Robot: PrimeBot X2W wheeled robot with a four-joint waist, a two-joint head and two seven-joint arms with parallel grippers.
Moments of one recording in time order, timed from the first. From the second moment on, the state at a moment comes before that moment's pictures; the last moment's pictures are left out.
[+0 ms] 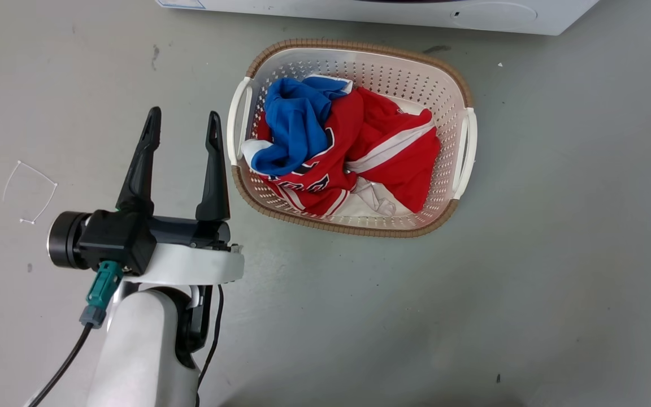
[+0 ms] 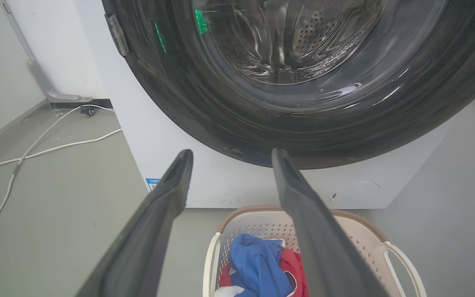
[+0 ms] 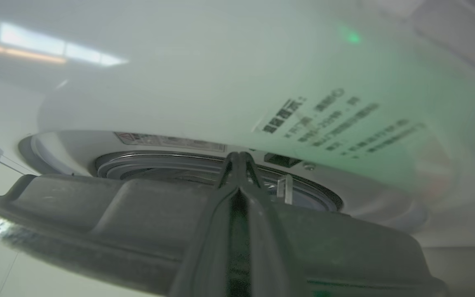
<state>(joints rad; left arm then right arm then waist) -0.34 0.05 -0.08 0.00 -0.10 -0.02 -0.26 -1.25 -0.37 0.07 0.64 1.52 0.13 0.39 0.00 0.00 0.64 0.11</state>
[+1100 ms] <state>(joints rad) -0.24 0.05 -0.05 0.06 -0.07 -0.04 -0.26 -0.79 -0.32 0.18 0.39 1.58 0.13 0.61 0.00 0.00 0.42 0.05</state>
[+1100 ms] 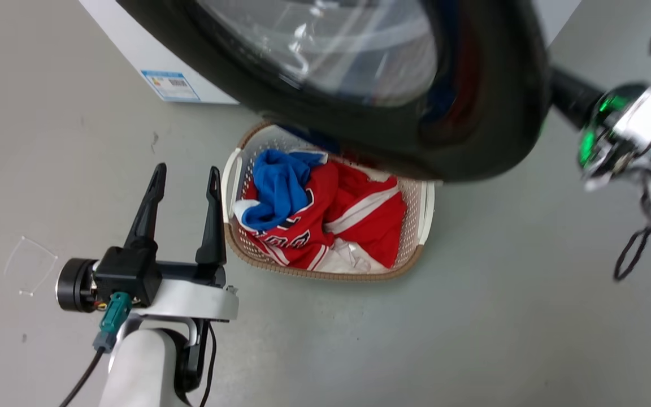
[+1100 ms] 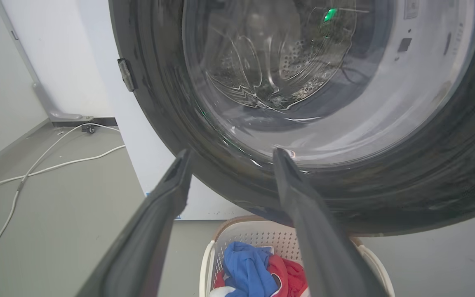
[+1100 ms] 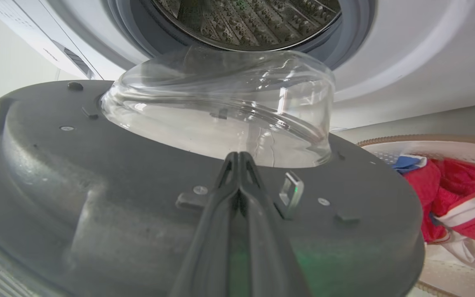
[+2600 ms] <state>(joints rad) -0.06 0.05 -0.06 0.10 -0.06 -0.01 -0.26 -0.23 -0.14 0.41 0.09 1.67 0.13 0.66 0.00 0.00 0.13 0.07</state>
